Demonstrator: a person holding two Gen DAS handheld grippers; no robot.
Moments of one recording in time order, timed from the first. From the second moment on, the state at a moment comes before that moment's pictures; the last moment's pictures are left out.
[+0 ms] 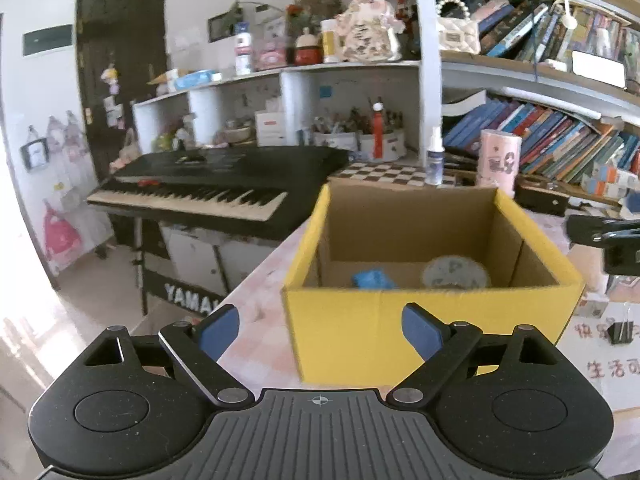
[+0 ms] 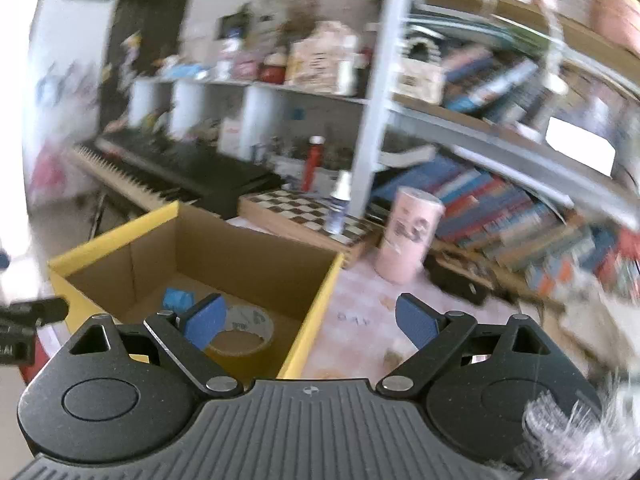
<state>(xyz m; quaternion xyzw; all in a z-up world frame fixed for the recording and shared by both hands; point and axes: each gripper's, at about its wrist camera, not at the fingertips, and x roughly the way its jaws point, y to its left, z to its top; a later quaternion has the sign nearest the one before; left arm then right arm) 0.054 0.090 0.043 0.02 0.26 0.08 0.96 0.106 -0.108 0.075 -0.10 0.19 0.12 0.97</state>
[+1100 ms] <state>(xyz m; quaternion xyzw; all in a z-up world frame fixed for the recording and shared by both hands) -0.032 0.080 0.013 0.04 0.30 0.08 0.95 -0.038 -0.107 0.008 -0.03 0.28 0.05 0.96</state>
